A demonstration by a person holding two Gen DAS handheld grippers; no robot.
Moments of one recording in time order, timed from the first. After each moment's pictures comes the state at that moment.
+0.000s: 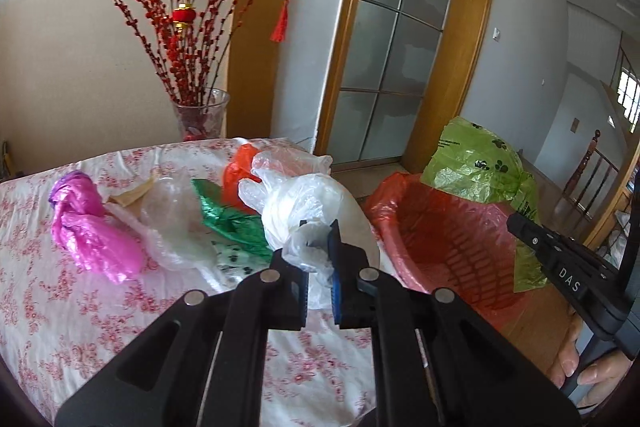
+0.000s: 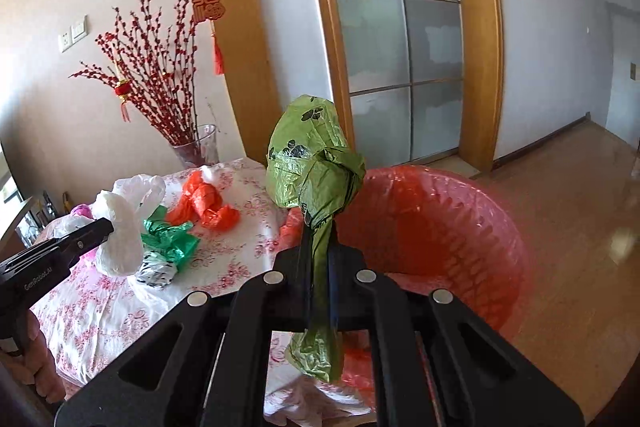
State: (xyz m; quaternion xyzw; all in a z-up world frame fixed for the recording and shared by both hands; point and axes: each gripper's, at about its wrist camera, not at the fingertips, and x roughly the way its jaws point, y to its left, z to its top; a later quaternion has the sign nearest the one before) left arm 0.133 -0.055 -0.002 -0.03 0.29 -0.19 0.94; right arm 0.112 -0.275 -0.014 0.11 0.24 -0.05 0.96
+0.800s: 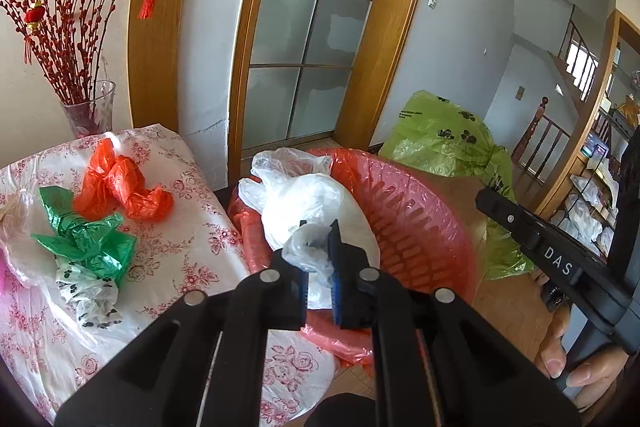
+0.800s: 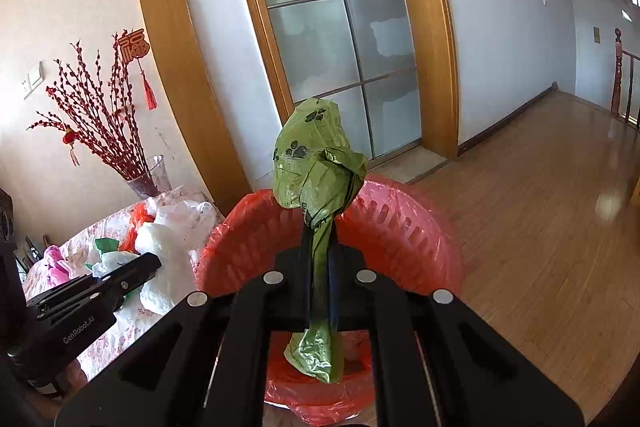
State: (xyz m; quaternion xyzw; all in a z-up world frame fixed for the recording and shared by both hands) left arm 0.155 -0.172 -0.027 -0.01 0.32 -0.31 0.90; right arm 0.098 -0.352 -0.021 0.17 0.22 -0.11 0.95
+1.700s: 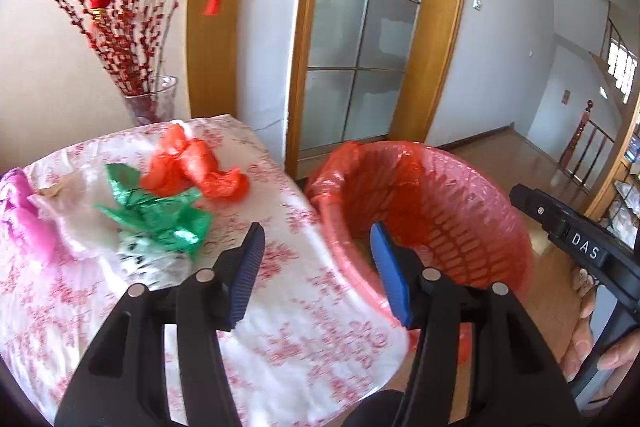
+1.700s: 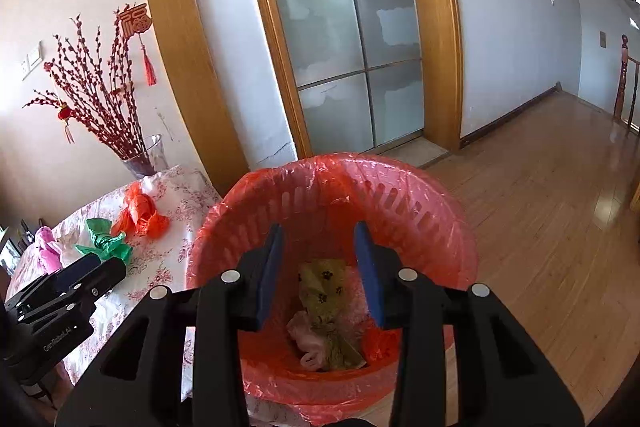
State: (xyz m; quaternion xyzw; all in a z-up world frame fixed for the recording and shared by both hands) left arm 0.140 -0.128 -0.043 0.01 0.31 -0.20 0.93; right arm 0.109 -0.337 -0.037 0.15 0.25 -0.10 0.95
